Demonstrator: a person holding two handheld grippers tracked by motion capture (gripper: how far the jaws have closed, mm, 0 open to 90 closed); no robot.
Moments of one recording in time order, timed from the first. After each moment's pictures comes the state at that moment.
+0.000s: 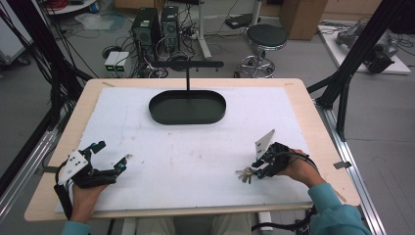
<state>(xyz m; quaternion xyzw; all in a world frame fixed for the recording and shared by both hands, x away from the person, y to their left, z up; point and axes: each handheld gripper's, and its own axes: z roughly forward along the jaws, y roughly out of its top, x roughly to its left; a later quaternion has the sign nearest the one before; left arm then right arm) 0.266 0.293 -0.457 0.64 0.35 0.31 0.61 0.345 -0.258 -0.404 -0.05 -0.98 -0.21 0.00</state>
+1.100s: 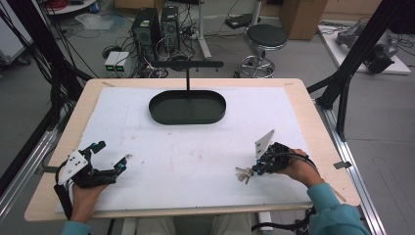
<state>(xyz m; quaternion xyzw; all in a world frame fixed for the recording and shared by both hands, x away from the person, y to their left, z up) 0.266 0.293 -0.458 0.64 0.35 0.31 0.61 0.343 -0.256 -0.403 -0.05 -0.98 -0.20 -0.01</state>
